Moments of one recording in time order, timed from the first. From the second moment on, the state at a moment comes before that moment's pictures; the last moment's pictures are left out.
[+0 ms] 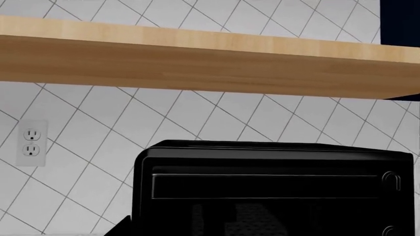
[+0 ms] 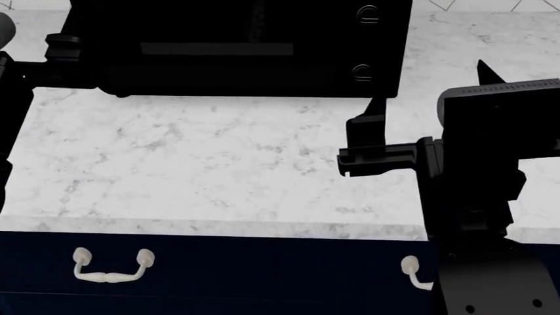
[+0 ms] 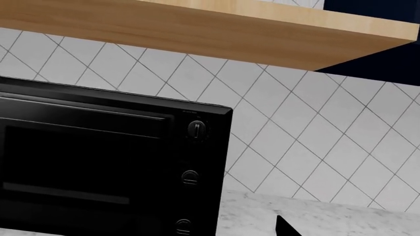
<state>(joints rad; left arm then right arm) -0.90 -0.24 0.11 -0.11 -0.35 -0.36 -0.02 0.66 0.28 -0.05 -0.39 0.20 0.75 0.06</state>
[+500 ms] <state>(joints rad) -0.90 -0.24 0.11 -0.10 -0.37 -0.36 -0.03 0.67 0.29 -0.06 -0.40 0.21 0.76 0.06</state>
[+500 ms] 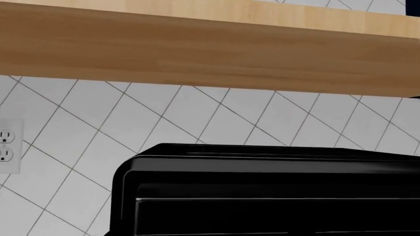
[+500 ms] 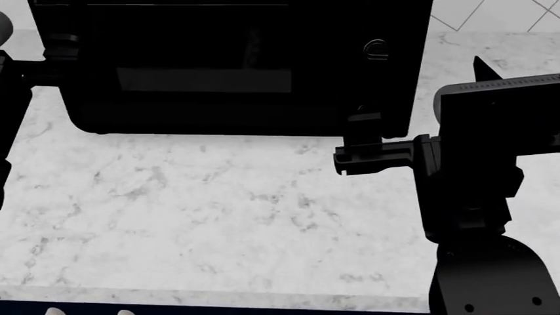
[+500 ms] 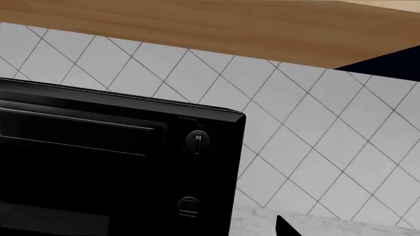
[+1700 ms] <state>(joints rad) -0.89 -0.25 0.13 -0.10 -0.39 -0.35 -0.04 0.97 0.26 -0.15 -0.03 0.19 0.75 0.05</state>
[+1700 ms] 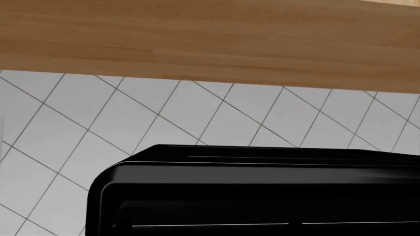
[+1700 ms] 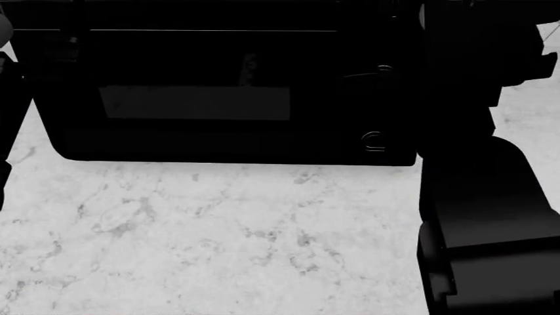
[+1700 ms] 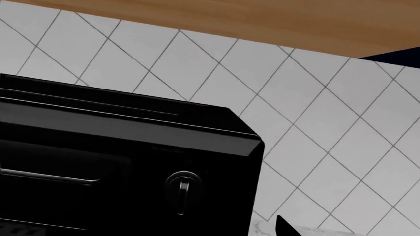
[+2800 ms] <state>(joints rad) -0.90 -0.27 0.14 -0.10 -0.40 -0.34 -0.05 1.16 0.21 -0.25 0.46 0.17 0.50 0.02</state>
